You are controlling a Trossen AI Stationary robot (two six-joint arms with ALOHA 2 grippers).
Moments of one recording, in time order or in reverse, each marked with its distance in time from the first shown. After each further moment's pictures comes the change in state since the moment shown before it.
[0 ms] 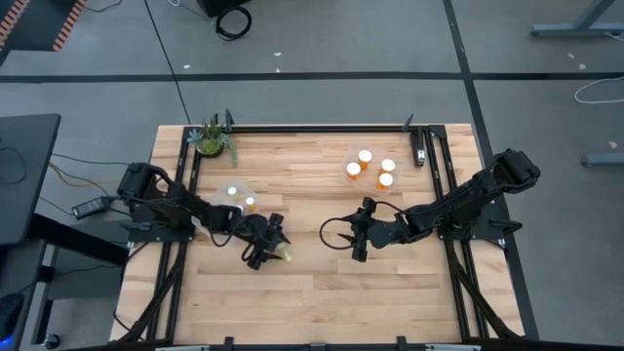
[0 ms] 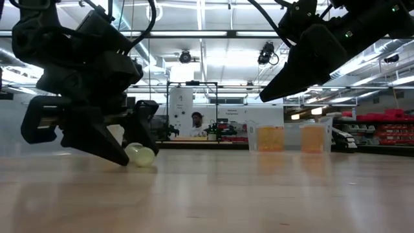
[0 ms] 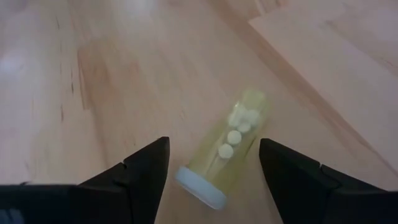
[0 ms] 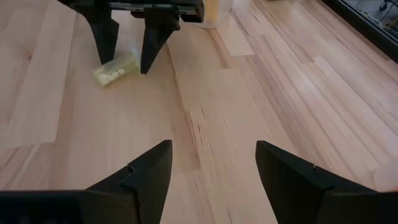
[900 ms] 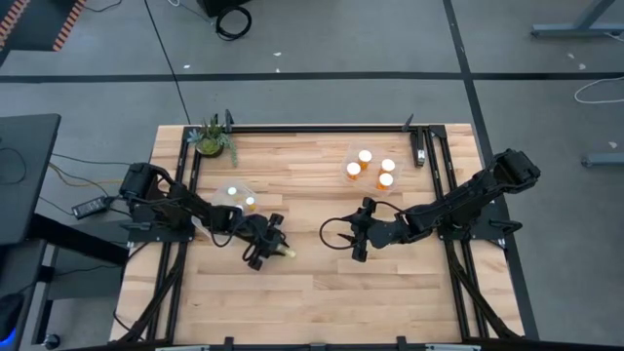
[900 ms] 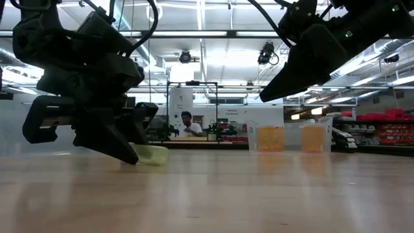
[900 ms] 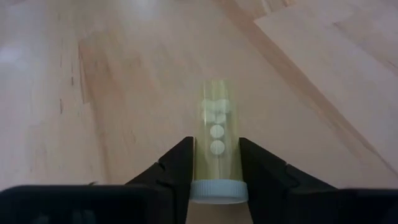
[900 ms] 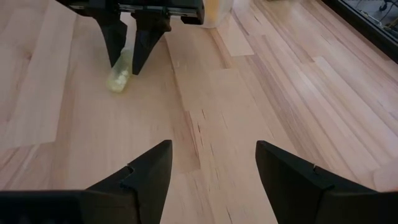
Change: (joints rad) left arm 0.010 0.015 0.001 0.002 -0.011 -0.034; right arm 0.000 0.000 0.000 -0.001 0.000 0.000
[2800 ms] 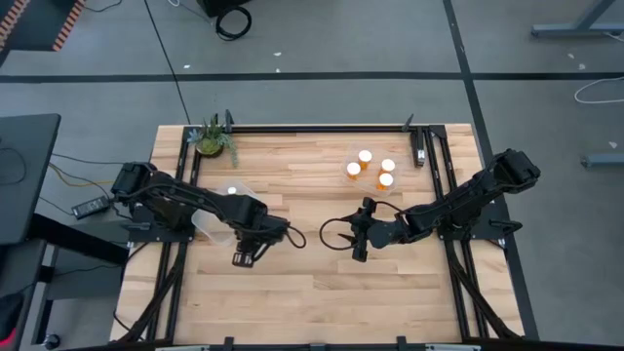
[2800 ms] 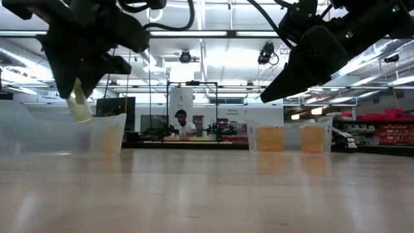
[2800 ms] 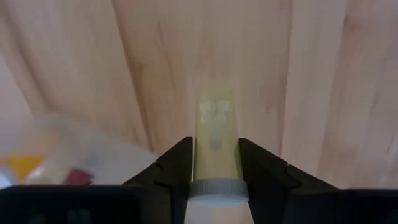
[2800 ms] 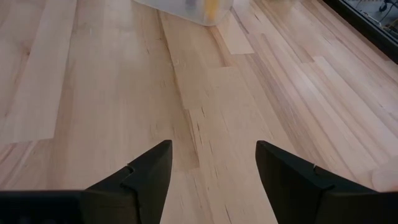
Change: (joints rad) left arm -0.047 -0.066 0.760 -1.731 0.001 -0.345; right arm 0.000 0.000 0.000 -0.007 0.000 -0.007
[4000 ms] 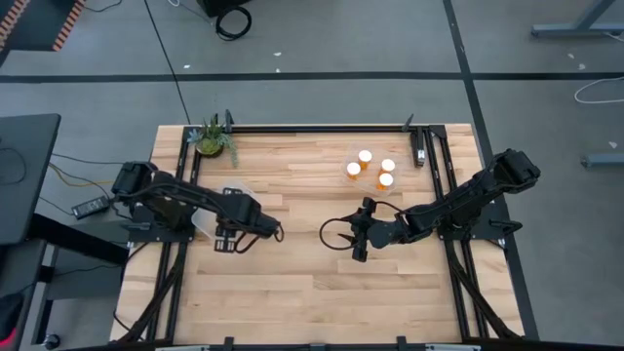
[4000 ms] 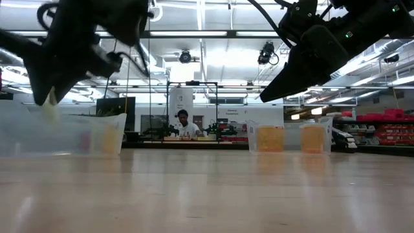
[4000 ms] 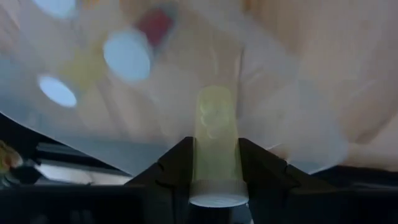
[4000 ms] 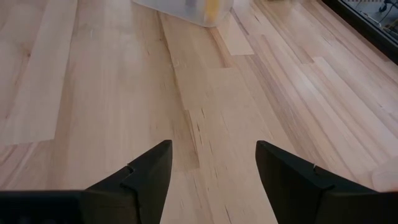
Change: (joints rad) left arm 0.025 0.002 -0.074 -0.337 -0.218 -0.068; right arm 0.000 0.000 0.000 0.004 0.000 0.000
